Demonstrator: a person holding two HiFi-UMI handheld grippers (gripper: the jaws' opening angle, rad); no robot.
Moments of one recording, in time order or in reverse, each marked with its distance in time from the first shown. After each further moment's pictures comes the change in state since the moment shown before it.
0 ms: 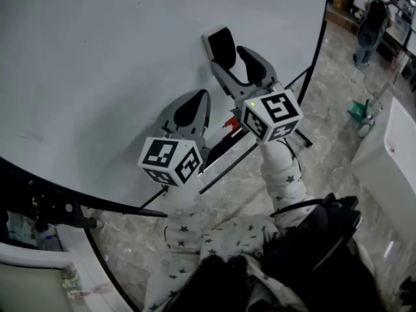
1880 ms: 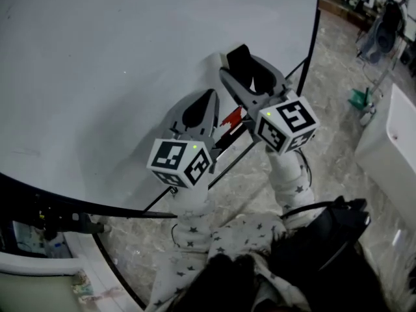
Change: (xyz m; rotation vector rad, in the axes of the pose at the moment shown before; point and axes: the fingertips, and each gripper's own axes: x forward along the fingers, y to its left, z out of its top) left arm 0.019 -0.005 -0.012 -0.050 0.014 -0.045; right arm -0.023 -0.005 -0.009 0.083 0.065 -0.015
